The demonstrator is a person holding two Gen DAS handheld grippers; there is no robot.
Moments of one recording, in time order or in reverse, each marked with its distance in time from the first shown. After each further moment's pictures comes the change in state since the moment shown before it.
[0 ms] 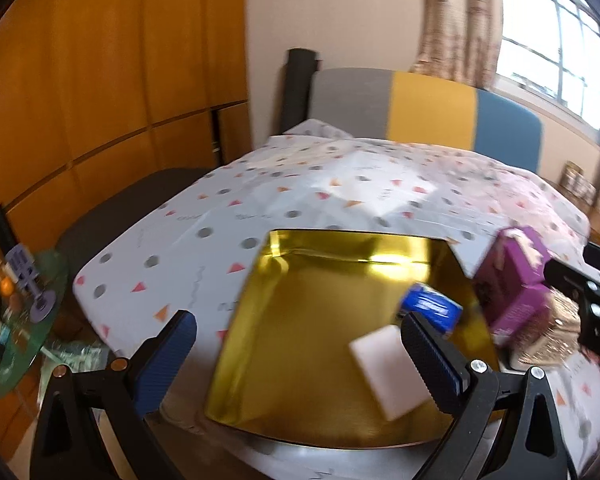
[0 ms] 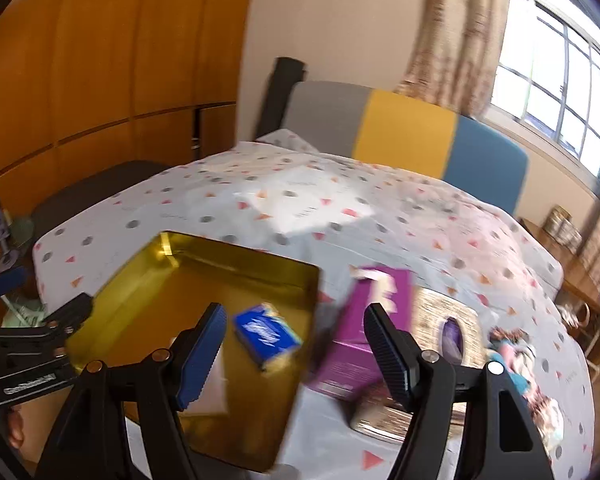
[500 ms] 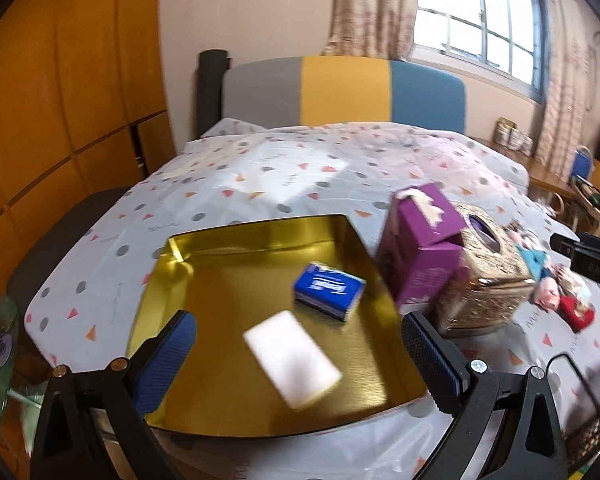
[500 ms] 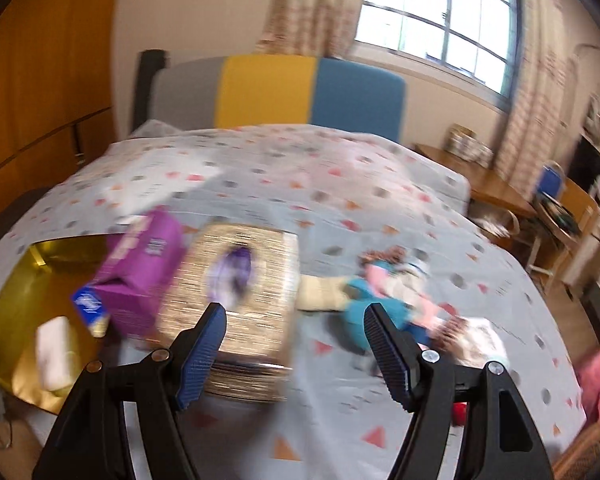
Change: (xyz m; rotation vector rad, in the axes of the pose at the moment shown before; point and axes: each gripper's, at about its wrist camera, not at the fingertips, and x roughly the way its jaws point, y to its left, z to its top) left arm -0.011 -0.080 -0.007 0.173 0.030 -0.202; right arm -0.014 -0.168 -0.065 0.276 0.101 -0.293
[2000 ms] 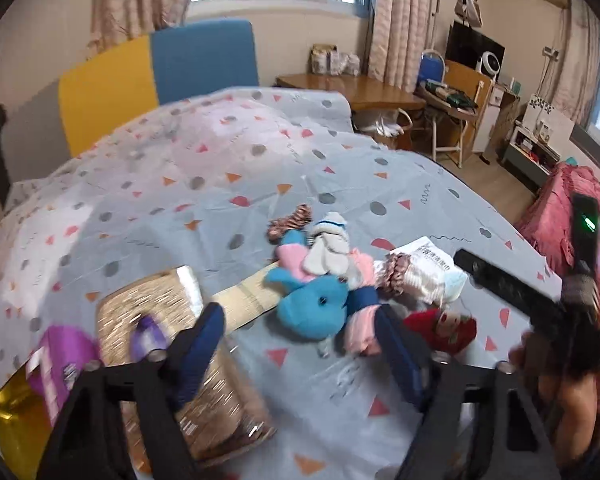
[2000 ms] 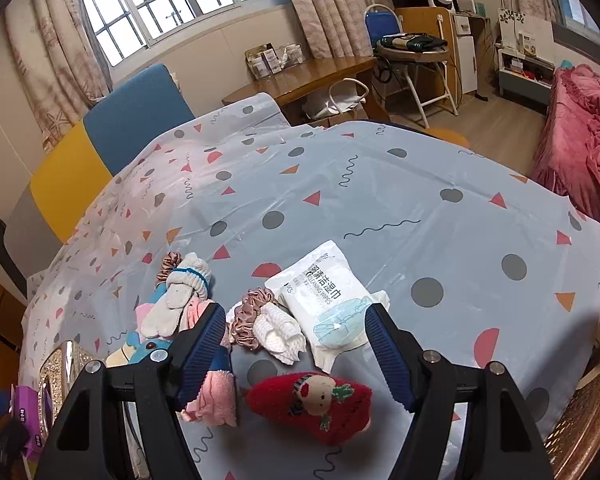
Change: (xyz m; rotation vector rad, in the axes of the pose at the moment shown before) left arm 0.085 -0.306 0.105 0.394 0.198 -0.483; right arm 0.049 -0.246 -0.057 0.750 0.086 -0.169
